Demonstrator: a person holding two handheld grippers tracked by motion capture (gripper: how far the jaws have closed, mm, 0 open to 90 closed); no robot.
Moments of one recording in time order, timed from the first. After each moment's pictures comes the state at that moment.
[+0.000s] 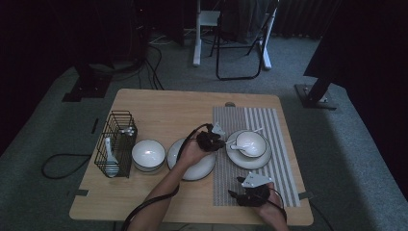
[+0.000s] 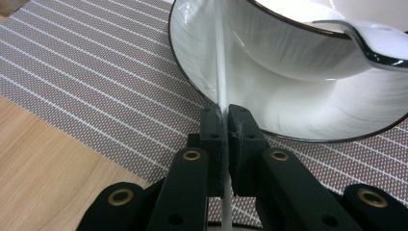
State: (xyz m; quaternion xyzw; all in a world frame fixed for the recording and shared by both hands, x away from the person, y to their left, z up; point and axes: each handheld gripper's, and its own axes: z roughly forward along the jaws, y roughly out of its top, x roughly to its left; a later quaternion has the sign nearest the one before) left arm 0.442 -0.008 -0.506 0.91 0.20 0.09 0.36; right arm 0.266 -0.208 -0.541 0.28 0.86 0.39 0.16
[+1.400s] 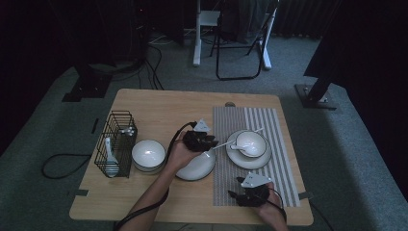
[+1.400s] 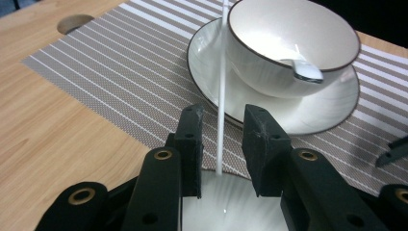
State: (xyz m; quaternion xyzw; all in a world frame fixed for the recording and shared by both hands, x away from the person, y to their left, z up) left arm 0.413 0.042 -0.472 0.86 0.24 0.09 0.43; right arm 0.266 -0.206 -0.542 0.28 0.87 0.38 0.16
